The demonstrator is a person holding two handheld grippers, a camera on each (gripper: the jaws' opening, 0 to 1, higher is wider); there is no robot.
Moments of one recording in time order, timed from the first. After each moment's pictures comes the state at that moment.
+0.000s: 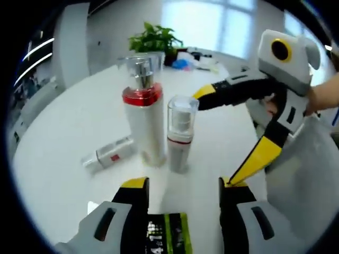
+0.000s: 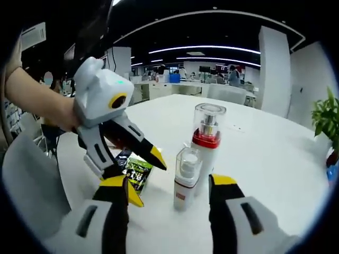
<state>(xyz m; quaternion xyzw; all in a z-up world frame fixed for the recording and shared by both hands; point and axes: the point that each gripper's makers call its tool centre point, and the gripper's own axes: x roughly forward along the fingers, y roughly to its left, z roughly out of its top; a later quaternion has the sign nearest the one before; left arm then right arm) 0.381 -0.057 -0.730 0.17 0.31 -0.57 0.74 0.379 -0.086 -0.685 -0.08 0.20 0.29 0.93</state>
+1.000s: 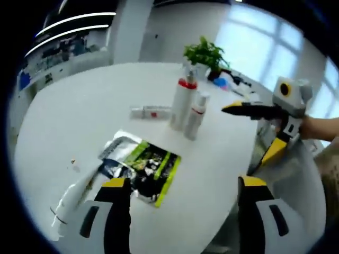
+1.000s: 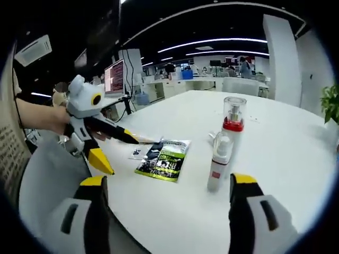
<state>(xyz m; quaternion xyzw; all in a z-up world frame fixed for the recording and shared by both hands) 0.321 0.063 -0.708 0.01 0.35 -0.42 0.84 0.314 -0.062 -0.675 -0.03 0.22 0.35 0.91</state>
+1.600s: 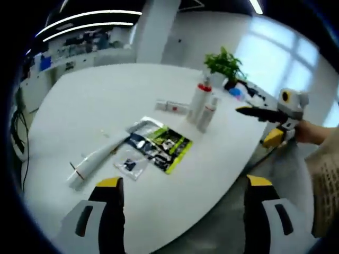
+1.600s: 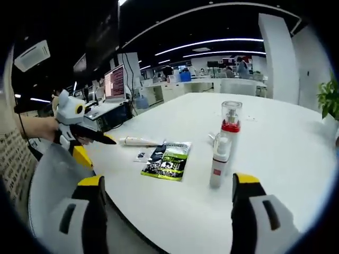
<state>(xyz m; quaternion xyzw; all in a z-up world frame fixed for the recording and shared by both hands) 0.284 0.117 -0.690 -0.03 0.35 -0.36 0.86 0.300 -0.065 -0.661 -0.01 0.22 0.34 0.91</state>
